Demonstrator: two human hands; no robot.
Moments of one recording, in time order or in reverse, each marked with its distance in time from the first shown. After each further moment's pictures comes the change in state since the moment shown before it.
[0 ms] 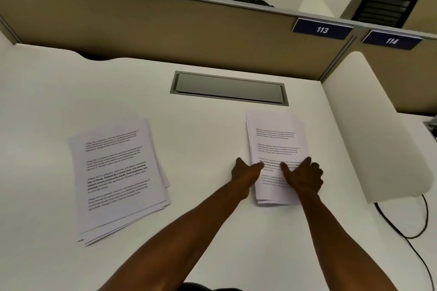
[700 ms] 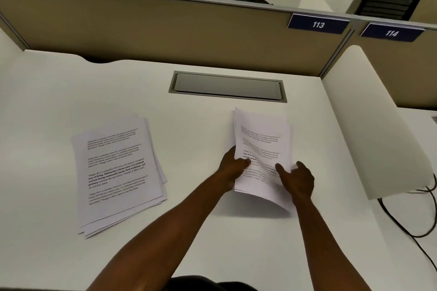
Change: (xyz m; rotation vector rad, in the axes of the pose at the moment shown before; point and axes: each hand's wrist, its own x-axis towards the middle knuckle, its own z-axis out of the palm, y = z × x) left_hand -0.011 0.003 -0.023 -0.142 -0.107 0.132; right_hand -0.023 0.017 0.003 0.345 -0.080 -0.007
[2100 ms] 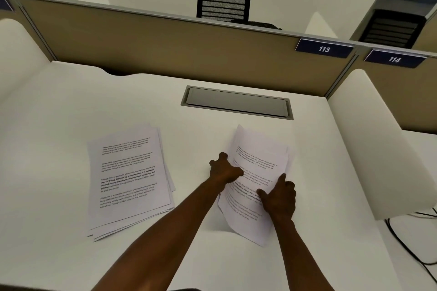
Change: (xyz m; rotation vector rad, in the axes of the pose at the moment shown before) left_hand 0.002 0.022 -0.038 0.562 0.235 -0.052; right_hand -0.054 -0.033 0.035 -0.180 -0.067 -0.147
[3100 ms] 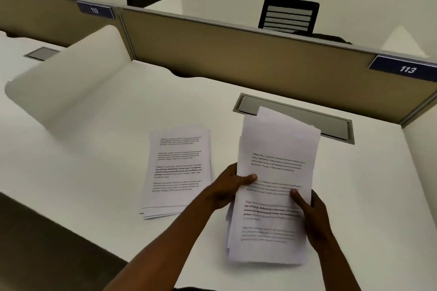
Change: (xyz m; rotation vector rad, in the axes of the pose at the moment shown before) left_hand -0.057 -0.054 -0.092 -0.738 -0.271 0.218; right_hand 0.000 -0.023 -0.001 0.854 -0.373 -0.168
